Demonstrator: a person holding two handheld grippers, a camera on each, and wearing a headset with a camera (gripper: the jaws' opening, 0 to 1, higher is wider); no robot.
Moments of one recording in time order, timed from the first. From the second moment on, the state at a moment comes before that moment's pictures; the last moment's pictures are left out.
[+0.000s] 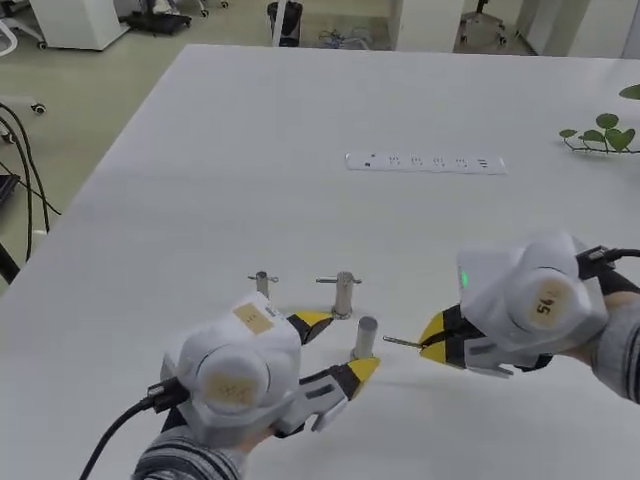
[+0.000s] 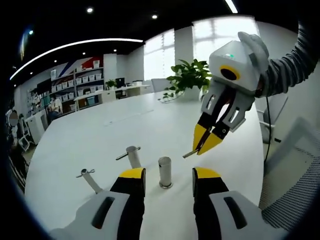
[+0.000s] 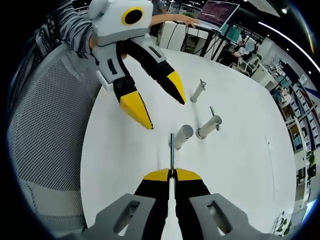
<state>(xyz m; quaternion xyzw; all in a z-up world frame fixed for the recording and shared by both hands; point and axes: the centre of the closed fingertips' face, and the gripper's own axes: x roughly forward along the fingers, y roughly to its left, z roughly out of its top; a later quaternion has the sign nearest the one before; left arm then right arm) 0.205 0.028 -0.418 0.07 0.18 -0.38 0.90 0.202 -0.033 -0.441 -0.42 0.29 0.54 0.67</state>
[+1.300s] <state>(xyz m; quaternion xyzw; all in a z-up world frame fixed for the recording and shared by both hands) 0.236 0.009 -0.471 0.06 0.26 -0.36 0.89 0.225 -0.031 -0.460 -0.41 0.31 0.53 0.68</state>
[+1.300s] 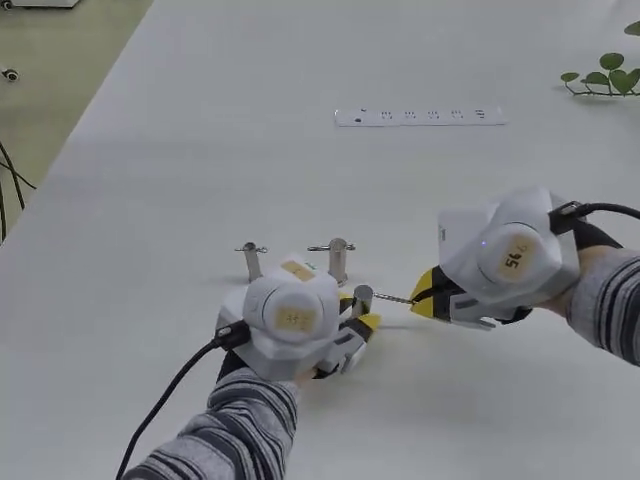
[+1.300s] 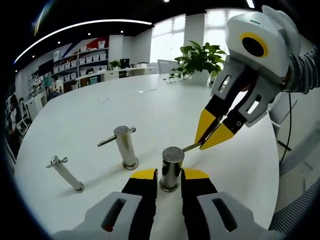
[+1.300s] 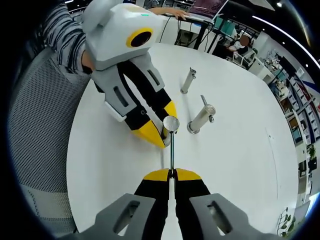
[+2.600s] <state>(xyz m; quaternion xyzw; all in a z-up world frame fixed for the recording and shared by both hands) 0.235 0.007 -0.472 0.05 0.26 -0.37 0.89 0.222 -0.006 -0.444 -0.41 0.26 0.56 0.67</state>
